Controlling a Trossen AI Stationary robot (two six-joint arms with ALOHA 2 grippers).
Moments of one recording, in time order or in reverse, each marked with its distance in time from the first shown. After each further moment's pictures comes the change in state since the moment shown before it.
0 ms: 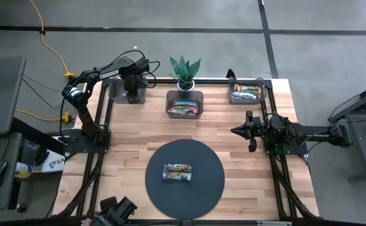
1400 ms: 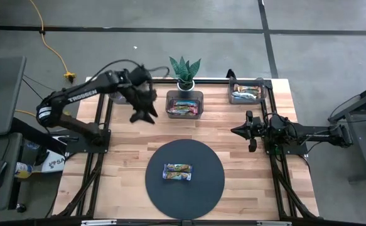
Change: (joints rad) left arm -0.440 -0.418 0.000 0.141 0.884 -0.301; right arm 0.000 0.000 0.000 0.000 0.000 0.000
